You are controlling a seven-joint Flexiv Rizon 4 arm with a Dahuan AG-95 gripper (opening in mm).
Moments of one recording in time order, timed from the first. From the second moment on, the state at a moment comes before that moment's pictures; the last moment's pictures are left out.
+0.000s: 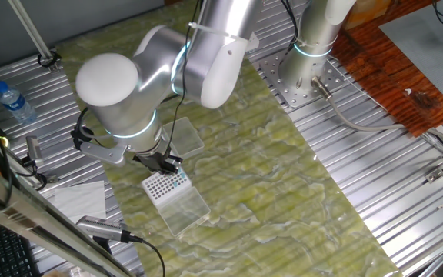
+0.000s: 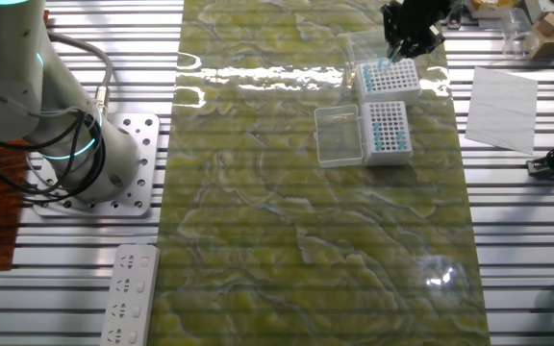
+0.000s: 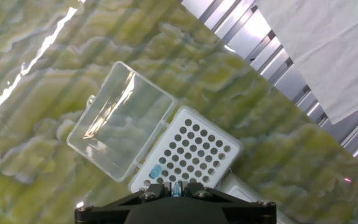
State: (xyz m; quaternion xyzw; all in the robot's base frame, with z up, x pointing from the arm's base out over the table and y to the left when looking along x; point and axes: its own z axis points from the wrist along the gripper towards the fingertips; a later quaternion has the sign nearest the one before) arm 0.584 0.176 0.119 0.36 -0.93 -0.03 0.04
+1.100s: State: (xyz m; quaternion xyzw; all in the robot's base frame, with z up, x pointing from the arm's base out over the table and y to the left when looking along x) arm 0.579 0.179 0.112 0.36 -0.93 -0.02 0.03
